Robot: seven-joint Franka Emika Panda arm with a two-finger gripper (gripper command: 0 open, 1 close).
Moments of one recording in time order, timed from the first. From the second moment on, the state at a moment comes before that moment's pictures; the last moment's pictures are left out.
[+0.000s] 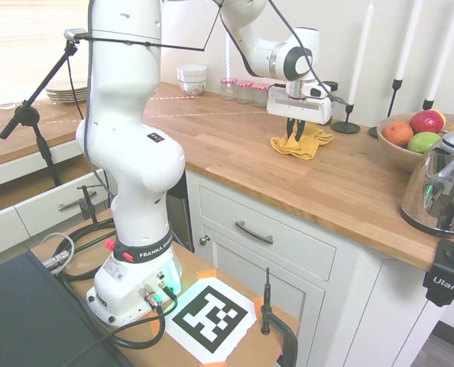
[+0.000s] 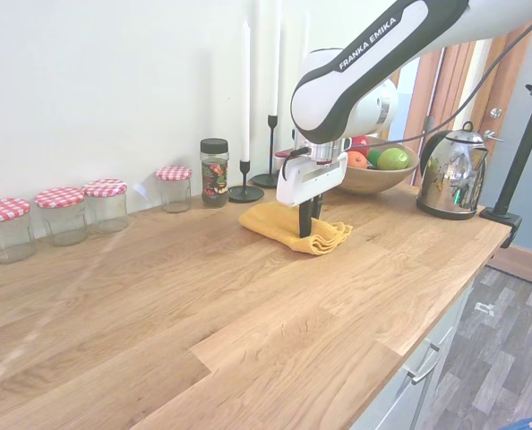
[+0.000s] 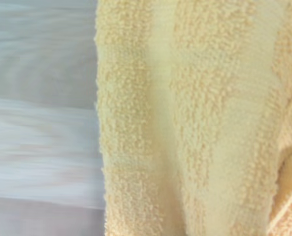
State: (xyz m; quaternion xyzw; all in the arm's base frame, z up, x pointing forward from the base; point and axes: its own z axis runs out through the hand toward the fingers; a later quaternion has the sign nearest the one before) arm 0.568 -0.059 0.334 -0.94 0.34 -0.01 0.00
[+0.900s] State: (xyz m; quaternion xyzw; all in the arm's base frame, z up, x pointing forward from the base) arm 0.526 0.189 0.329 -0.94 0.33 -0.03 0.01
